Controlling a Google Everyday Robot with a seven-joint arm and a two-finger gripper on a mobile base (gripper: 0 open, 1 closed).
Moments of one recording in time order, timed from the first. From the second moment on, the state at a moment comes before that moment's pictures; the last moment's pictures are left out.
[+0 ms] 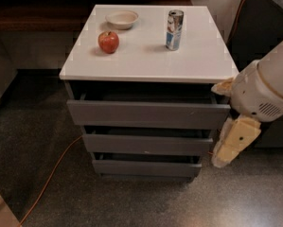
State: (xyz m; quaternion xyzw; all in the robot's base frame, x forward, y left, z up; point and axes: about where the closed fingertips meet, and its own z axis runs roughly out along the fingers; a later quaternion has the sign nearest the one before) arm 0.409 -0.172 0.892 -0.60 0.77 0.08 0.19
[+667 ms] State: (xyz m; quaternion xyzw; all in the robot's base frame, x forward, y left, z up) arm 0.393 -0.146 0.825 -0.61 0.76 0.11 0.21
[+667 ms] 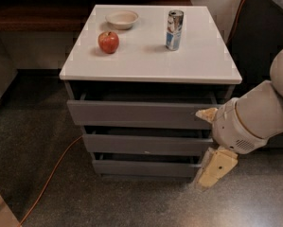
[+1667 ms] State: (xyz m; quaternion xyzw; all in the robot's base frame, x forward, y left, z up) arm 0.405 -0.106 0.740 -0.59 0.75 0.14 0.25
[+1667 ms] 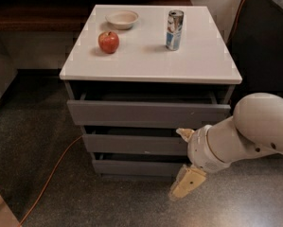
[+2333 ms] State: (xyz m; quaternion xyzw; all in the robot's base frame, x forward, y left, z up) arm 0.411 -0.096 0.711 -0.60 0.75 0.12 0.23
